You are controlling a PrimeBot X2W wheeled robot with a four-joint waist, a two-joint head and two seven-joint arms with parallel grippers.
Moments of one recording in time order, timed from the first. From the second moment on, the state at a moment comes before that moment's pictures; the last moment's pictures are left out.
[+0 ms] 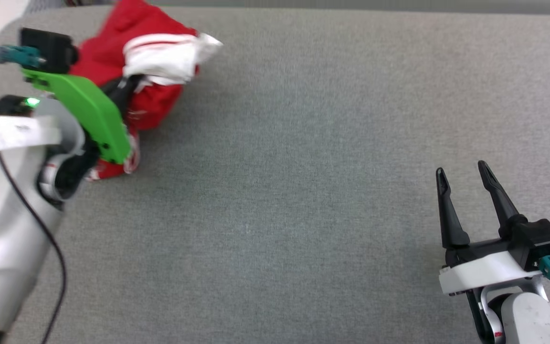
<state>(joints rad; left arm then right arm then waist) -0.83 0.60 -0.58 0.39 -0.93 -0.10 0.27 -0.09 -0.05 0.02 -0.01 0.04 0.13 -0.25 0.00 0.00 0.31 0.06</state>
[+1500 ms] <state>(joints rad) -0.81 0.09 -0.96 0.69 -0.90 -0.01 -0.17 -0.03 -0.05 -0.12 -0.02 0.04 0.13 -0.25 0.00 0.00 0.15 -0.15</state>
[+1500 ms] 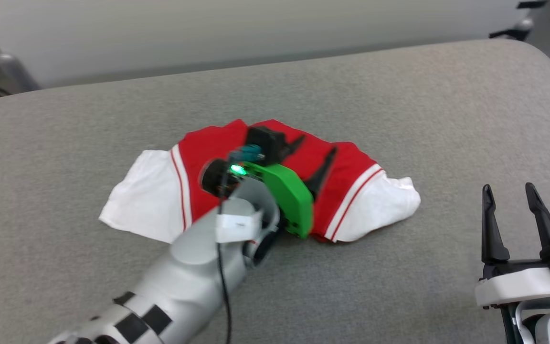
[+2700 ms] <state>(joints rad) -0.10 0.21 -0.28 0.08 -0.46 -0.01 -0.26 0.10 -0.05 -0.17 -0.03 0.05 0.13 -0.23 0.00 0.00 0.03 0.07</state>
